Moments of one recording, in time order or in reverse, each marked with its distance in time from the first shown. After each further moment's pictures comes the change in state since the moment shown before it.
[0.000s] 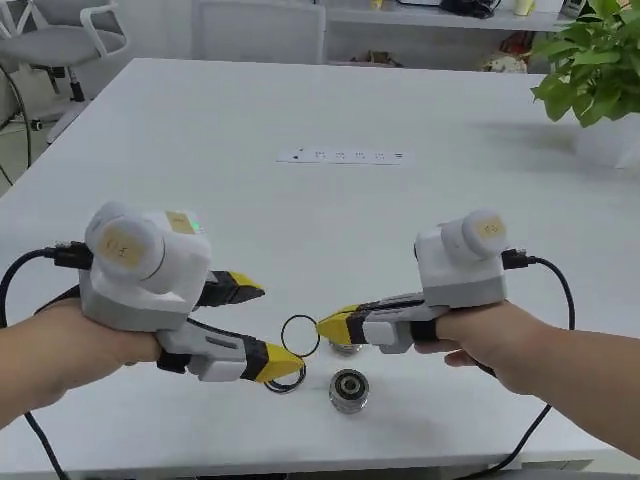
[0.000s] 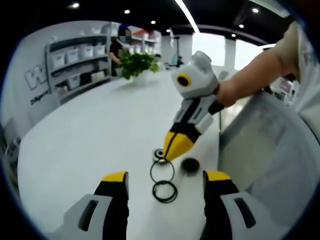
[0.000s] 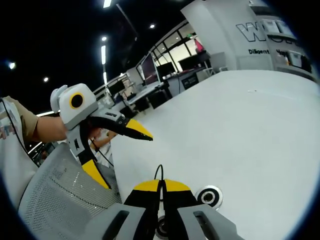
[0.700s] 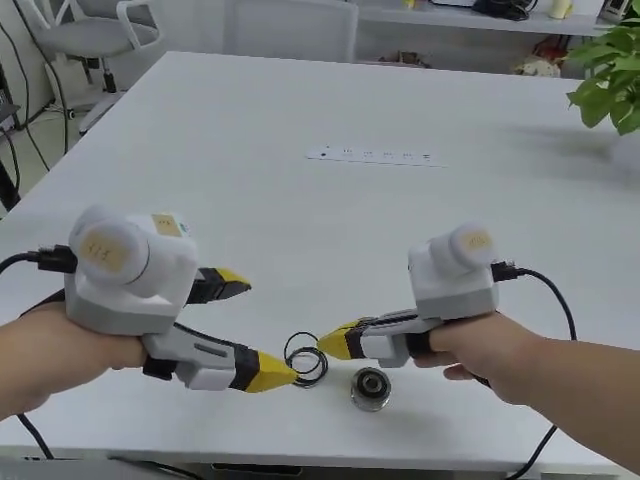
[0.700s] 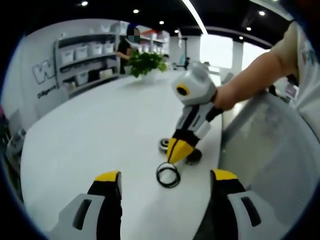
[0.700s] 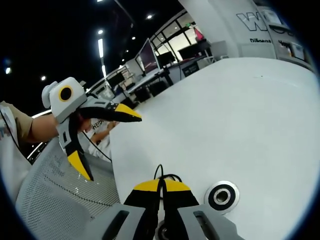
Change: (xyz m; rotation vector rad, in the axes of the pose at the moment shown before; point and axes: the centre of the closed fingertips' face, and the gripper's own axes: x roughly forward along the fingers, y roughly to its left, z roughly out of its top) left arm -0.022 0.004 -0.018 -0.044 -0.002 0.052; right arm 0.028 0.000 -0.022 0.035 0.091 0.018
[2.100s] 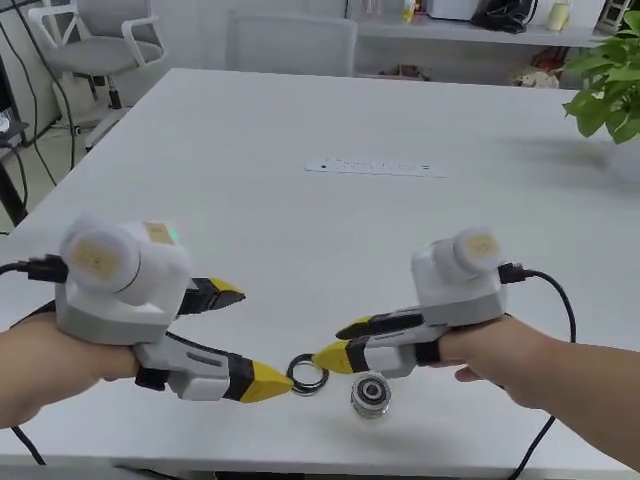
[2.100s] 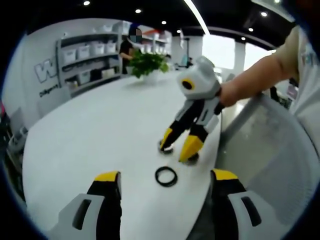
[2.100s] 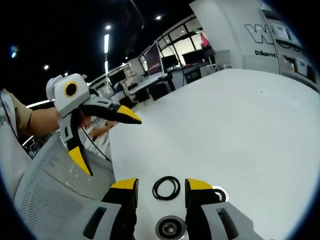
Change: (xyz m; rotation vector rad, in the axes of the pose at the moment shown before) left arm -0.014 -0.004 0.007 -0.015 -0.002 0.017; right arm -0.024 0.009 0.015 -0.098 -0.031 -0.046
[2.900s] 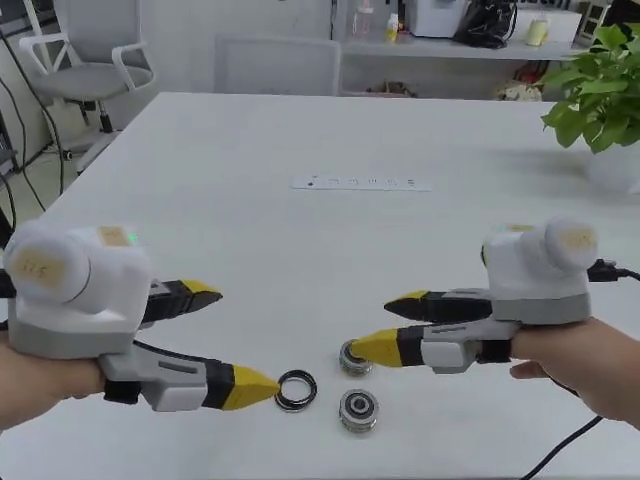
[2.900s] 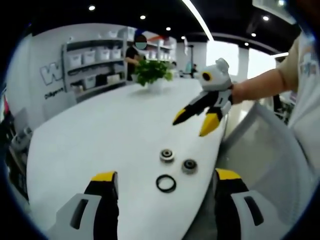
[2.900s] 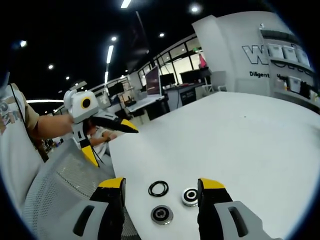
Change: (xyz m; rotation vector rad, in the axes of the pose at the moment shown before) left arm -0.019 -0.007 0.020 -0.019 -0.059 0.039; right arm -0.074 0.004 0.020 -0.086 -0.134 -0.073
